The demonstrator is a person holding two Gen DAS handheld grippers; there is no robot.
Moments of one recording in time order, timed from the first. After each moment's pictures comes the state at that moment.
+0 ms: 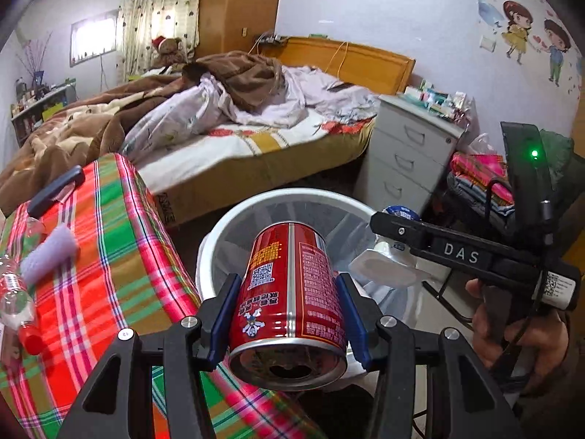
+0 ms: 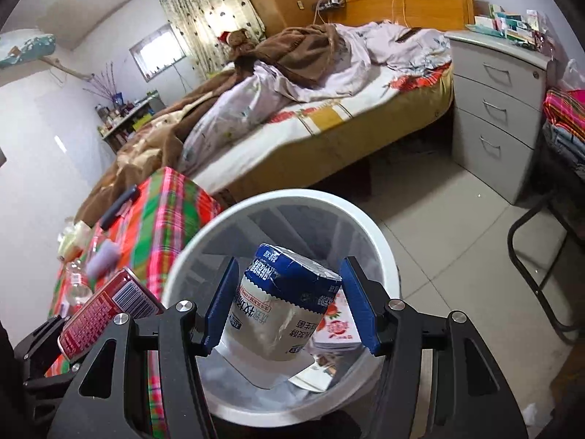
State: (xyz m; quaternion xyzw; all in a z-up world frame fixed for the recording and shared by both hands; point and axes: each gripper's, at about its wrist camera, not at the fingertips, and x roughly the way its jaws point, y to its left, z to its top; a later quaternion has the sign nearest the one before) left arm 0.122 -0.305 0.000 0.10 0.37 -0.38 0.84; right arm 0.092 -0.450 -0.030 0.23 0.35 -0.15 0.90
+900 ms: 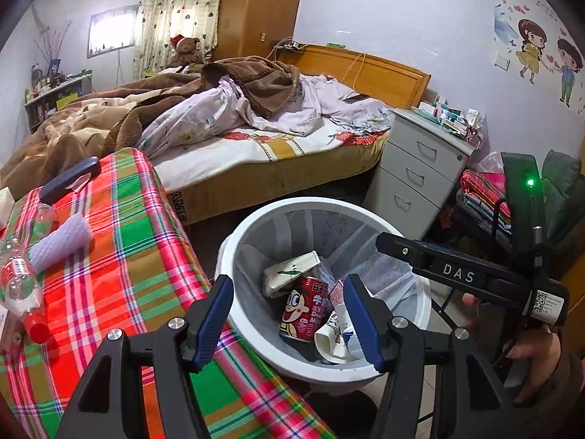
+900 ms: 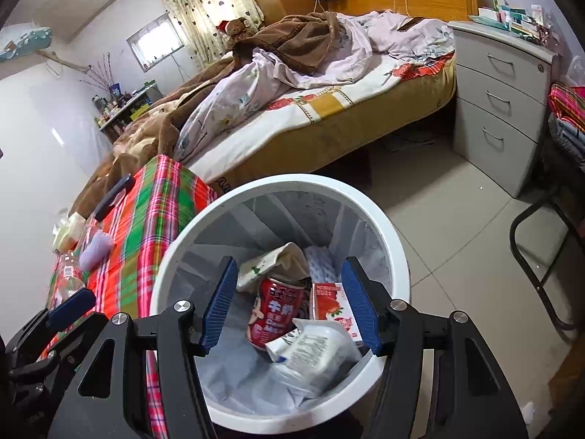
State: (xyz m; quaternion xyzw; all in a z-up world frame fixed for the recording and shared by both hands) left arm 0.127 -0.281 0.007 0.06 0.37 -0.36 0.85; right arm 0.092 -0.447 -0.030 0.24 0.36 -0.14 0.89
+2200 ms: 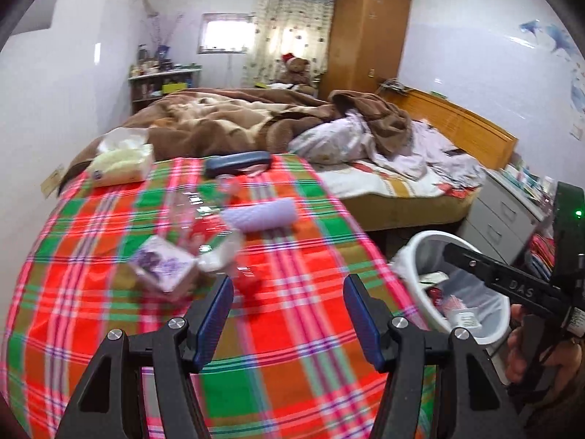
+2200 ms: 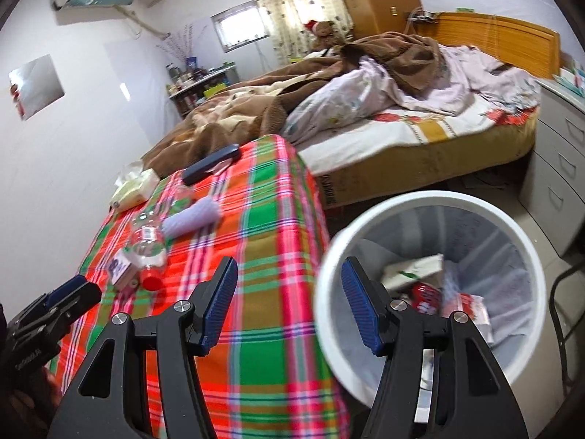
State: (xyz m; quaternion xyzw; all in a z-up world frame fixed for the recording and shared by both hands) left arm 0.149 -0.074 0.027 -0.01 0.34 -0.18 0.92; right arm 0.135 -0.317 -0.002 0.16 0.34 -0.02 0.93
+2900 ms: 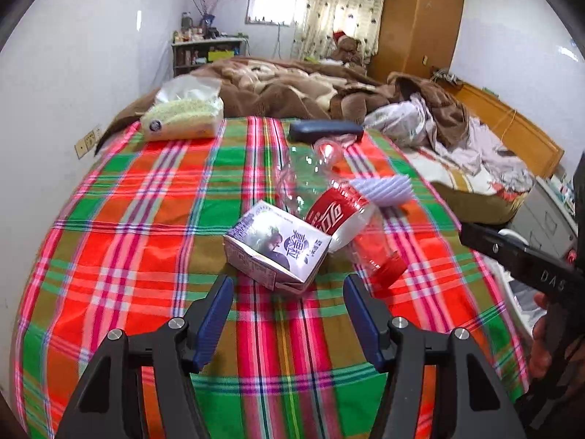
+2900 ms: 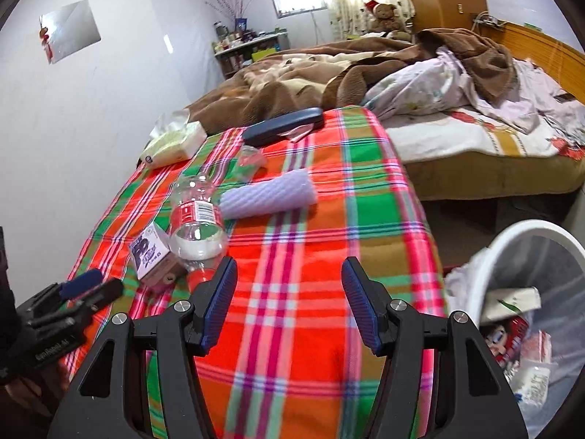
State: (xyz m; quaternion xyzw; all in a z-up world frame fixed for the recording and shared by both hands) left arm 0.212 0.007 -0.027 -0.02 0.40 -0.11 0.91; right arm 0.201 -0.233 -0.019 0.10 0.39 0.06 0.91
